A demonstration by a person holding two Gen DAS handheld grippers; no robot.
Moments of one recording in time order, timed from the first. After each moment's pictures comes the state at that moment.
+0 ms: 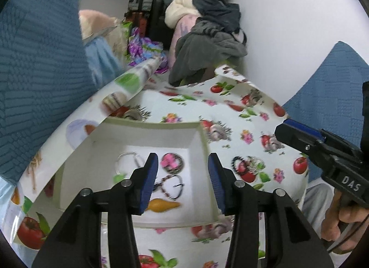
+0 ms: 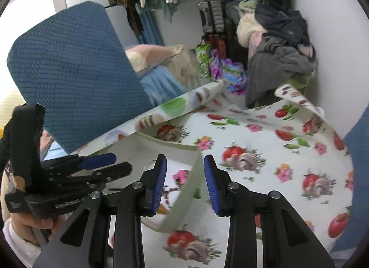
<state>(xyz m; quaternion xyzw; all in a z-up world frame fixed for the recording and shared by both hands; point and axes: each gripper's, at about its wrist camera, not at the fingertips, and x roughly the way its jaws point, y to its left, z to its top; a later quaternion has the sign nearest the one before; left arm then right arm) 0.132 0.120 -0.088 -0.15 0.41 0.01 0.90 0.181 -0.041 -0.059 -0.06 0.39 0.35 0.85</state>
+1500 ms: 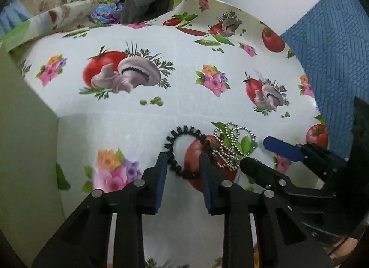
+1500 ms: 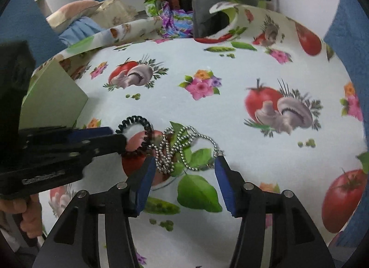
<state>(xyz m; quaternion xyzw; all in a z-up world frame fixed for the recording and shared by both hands) 0.258 -0.030 -0.248 -0.13 0.53 -0.07 0.83 0.261 -0.182 -0.241 -0.08 0.50 0.25 0.82</state>
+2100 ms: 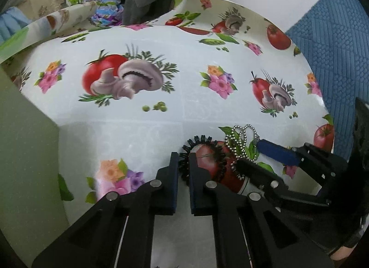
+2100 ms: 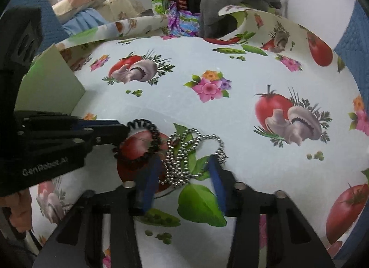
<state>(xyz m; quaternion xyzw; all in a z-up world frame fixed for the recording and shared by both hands) 0.265 -0.029 -0.250 -0.12 0.54 -0.06 0.83 0.266 -0.172 -0.257 -0.11 0.49 0.26 0.83</state>
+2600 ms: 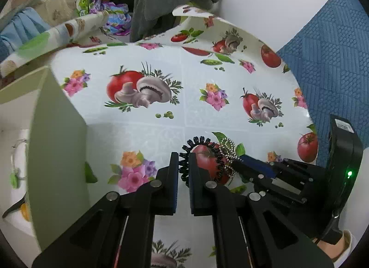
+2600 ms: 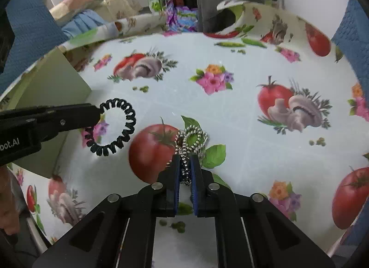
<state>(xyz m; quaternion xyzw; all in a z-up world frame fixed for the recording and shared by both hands) 0.238 -0.018 -0.207 -0.14 0.51 -0.05 0.85 0.253 -0.168 -0.248 -0.09 0.50 0.25 0.82</state>
